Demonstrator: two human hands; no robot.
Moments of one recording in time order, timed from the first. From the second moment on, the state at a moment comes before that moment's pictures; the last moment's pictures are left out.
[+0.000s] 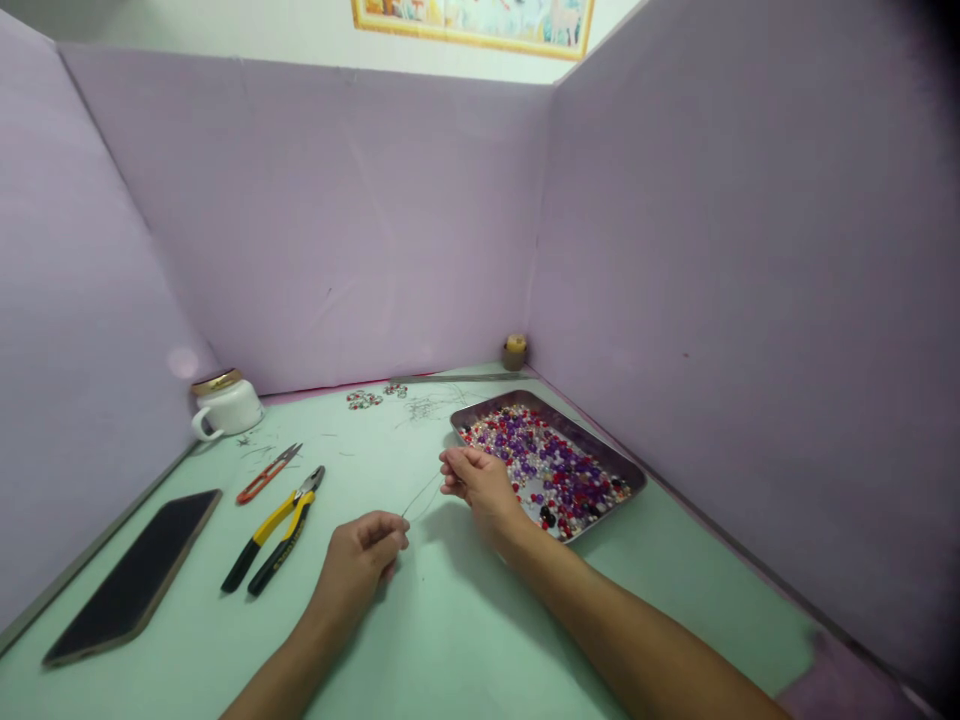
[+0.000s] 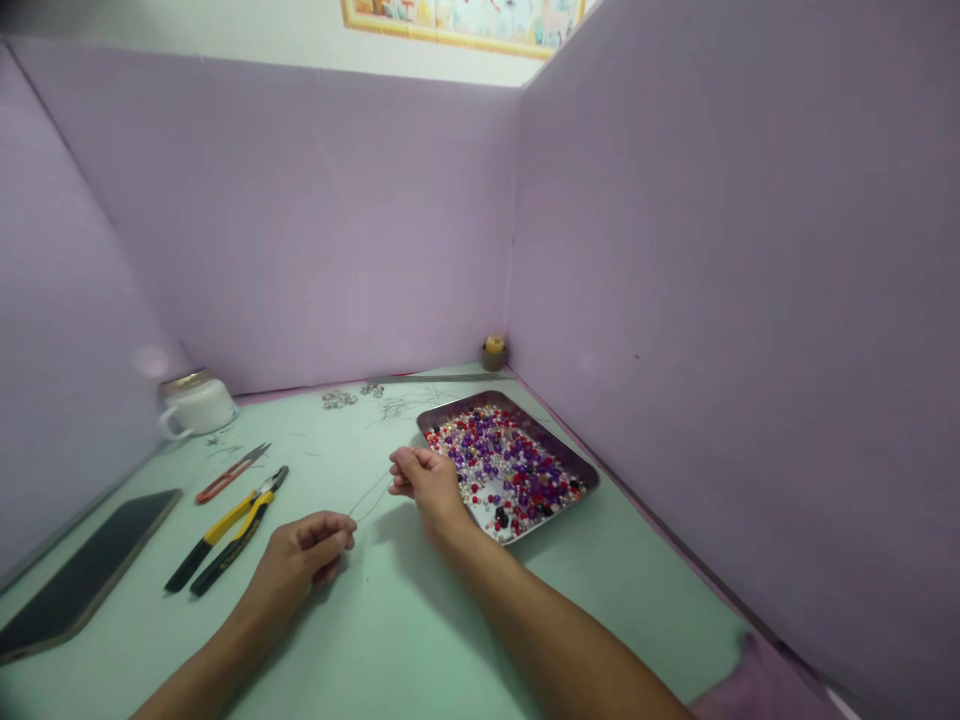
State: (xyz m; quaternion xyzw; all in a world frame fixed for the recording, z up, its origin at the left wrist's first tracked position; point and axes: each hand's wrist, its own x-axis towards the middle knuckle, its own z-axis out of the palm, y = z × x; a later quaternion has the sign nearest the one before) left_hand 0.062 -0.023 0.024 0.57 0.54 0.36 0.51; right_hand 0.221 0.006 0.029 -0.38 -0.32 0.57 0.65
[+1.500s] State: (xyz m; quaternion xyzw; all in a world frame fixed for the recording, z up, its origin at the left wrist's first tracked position) left_hand 0.069 -0.030 0.008 0.66 0.55 0.33 0.38; right_hand 0.211 -0.001 0.018 -0.40 -0.28 0.58 0.65
